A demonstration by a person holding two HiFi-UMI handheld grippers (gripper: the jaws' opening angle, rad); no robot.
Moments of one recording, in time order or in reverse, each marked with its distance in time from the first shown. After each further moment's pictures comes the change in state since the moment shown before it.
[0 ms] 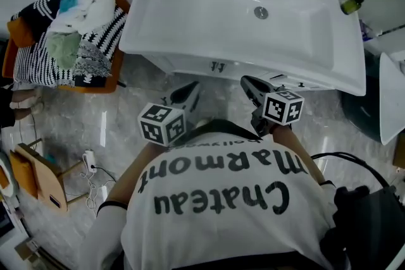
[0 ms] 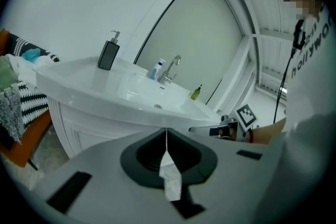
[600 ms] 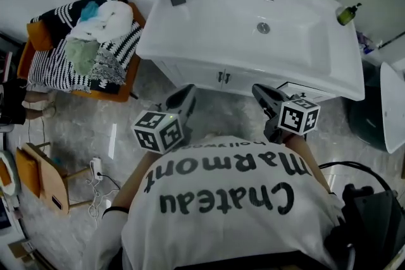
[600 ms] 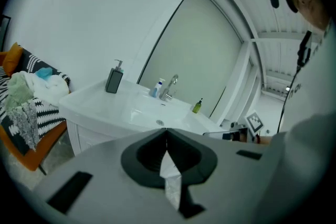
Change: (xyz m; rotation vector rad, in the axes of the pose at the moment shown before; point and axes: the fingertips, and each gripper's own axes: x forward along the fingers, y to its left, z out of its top) left arm -0.074 -0.031 0.044 0.010 -0.136 0.085; right arm -0.069 0.058 0.029 -0.063 -0.071 0.086
